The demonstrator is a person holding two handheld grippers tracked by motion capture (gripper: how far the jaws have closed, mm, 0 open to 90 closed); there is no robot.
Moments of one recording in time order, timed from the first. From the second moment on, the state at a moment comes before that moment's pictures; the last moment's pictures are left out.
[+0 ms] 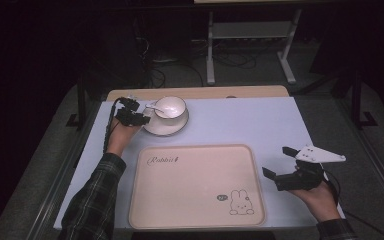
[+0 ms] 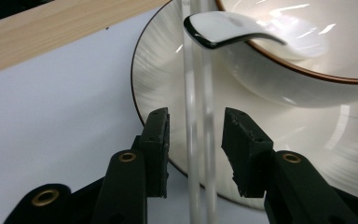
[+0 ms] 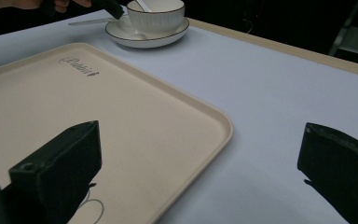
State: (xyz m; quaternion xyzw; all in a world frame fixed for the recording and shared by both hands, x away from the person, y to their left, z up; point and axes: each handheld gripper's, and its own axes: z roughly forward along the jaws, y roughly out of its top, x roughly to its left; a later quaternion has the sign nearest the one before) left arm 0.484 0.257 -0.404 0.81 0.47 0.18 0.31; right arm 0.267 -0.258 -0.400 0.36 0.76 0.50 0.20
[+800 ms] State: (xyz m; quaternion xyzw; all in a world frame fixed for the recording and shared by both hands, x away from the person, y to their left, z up) left arm 0.447 0.300 -0.402 0.80 0.47 0.14 0.35; right arm 0.267 -0.252 -0.401 0.36 0.77 0.49 0.20
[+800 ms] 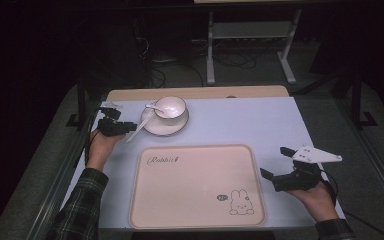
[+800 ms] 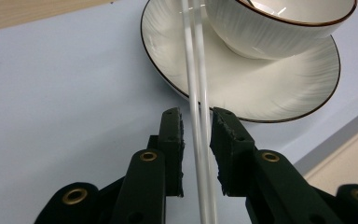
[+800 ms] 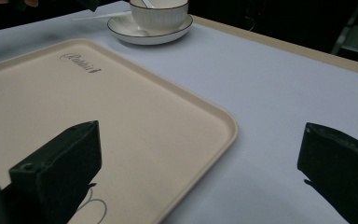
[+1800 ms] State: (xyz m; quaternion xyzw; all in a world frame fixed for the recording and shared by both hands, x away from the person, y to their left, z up) left arm 0.457 0.289 -0.421 0.80 0.49 0.12 0.32; right arm 0.266 -0.254 -0.401 0.36 0.77 0.49 0.20
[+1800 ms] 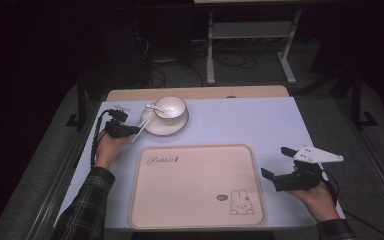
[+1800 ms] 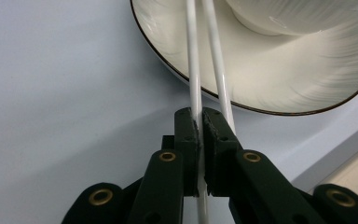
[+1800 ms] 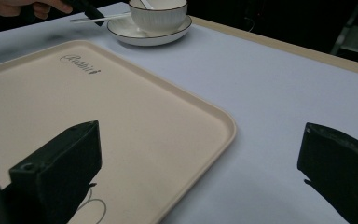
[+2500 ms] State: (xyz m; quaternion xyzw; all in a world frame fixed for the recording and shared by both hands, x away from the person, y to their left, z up) left arm 0.419 0.323 -0.398 0.78 0.50 0.13 0.34; right arm 0.266 -0.256 -0.400 0.36 0.76 0.50 0.21
